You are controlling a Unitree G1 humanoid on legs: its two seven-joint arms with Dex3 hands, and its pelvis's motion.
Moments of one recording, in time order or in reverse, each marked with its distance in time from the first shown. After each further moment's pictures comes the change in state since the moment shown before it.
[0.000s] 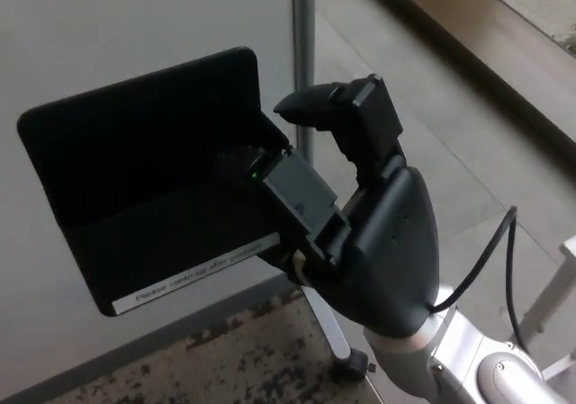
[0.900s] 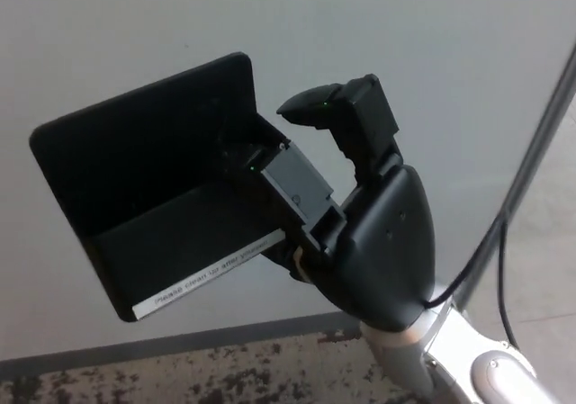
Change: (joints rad) left_arm 0.015 -0.003 0.001 0.007 0.007 -0.002 0.002; right_arm 0.003 0.025 -0.033 0.038 -0.019 0.010 0.003
